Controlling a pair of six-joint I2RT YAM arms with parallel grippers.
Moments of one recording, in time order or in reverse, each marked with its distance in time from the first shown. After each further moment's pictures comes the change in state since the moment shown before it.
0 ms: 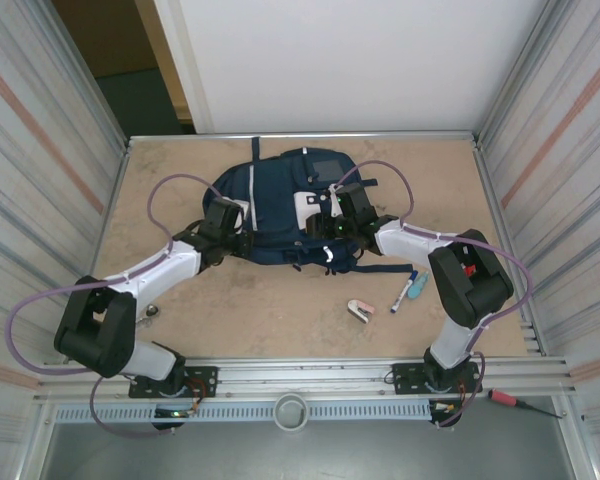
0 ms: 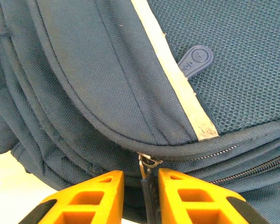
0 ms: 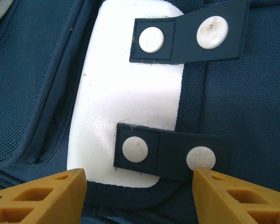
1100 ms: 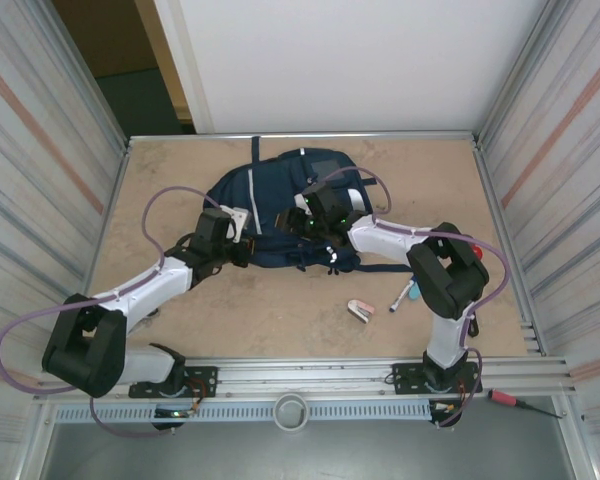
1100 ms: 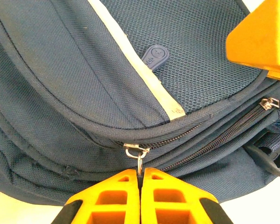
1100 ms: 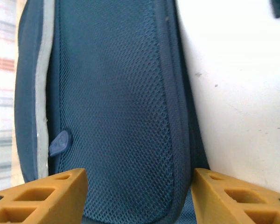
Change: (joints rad) left arm 0.009 -0.111 -0.141 0.137 0.173 0.016; right arm 0.145 0.125 0.192 -0.063 -0.002 0.517
